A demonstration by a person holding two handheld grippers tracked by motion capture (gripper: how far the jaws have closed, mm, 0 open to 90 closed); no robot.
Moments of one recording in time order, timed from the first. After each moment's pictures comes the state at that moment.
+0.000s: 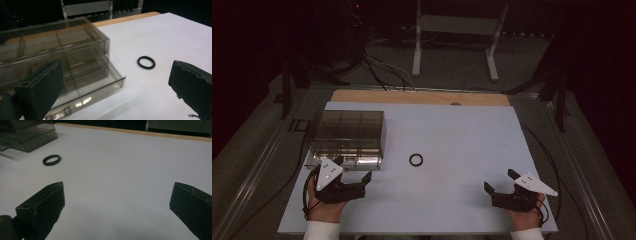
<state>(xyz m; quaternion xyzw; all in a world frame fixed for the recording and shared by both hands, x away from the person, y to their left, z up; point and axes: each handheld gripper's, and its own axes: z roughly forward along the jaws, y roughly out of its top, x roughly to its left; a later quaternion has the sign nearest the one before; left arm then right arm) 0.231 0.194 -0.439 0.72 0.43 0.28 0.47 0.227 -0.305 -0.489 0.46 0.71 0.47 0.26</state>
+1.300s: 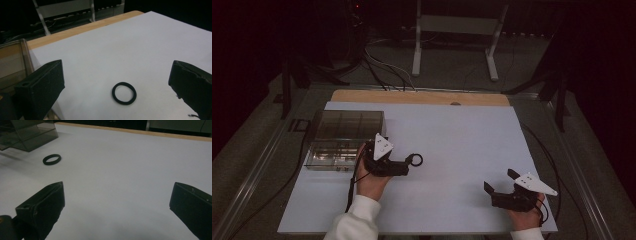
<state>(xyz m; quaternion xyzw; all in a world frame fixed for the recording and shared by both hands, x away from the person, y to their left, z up) 0.307 0.097 -0.451 0.76 0.39 0.25 0.46 0.228 -0.305 -0.489 0.46 0.71 0.47 0.25</state>
